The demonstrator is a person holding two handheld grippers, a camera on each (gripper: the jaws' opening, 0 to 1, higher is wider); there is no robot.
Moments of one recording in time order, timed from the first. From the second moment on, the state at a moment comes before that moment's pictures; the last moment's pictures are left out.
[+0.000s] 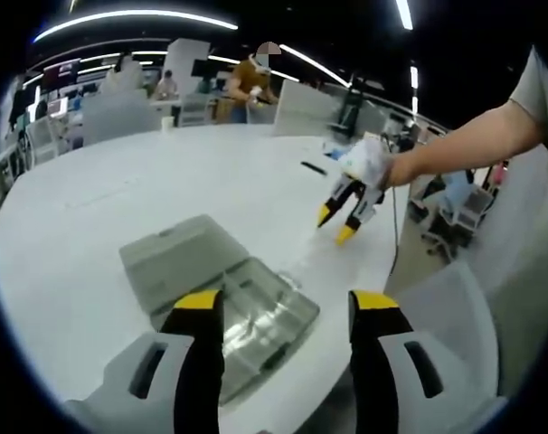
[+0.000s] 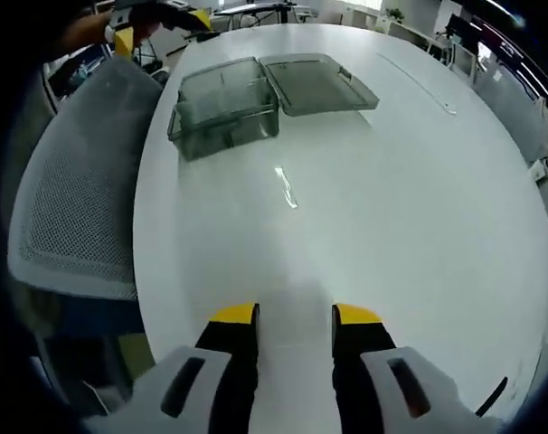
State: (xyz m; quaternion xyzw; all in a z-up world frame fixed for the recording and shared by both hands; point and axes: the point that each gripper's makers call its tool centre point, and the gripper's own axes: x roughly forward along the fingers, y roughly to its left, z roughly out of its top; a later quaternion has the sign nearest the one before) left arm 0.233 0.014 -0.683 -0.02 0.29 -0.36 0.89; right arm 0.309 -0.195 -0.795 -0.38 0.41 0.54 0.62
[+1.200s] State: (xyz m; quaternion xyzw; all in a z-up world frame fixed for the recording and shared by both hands) left arm 0.237 -0.024 -0.688 -0.10 0.32 -0.38 0.86; right arm 0.243 -0.066 -0.715 -0.40 0.27 0.61 0.63
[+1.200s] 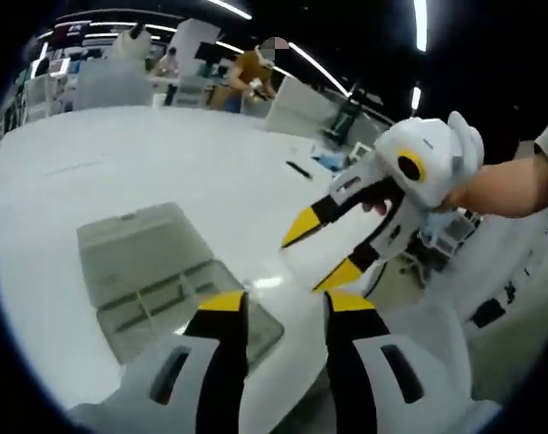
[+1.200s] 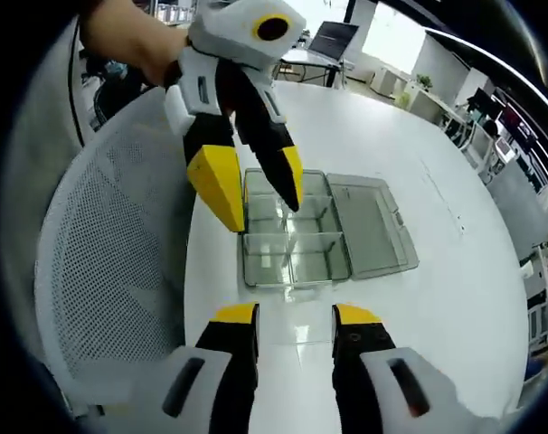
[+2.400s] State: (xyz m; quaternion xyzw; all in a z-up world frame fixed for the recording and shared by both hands) left arm 0.226 -0.019 -0.676 -0.26 0.37 -0.36 0.82; right arm 0.217 -0.019 -0.677 -0.40 0.19 0.61 0.66
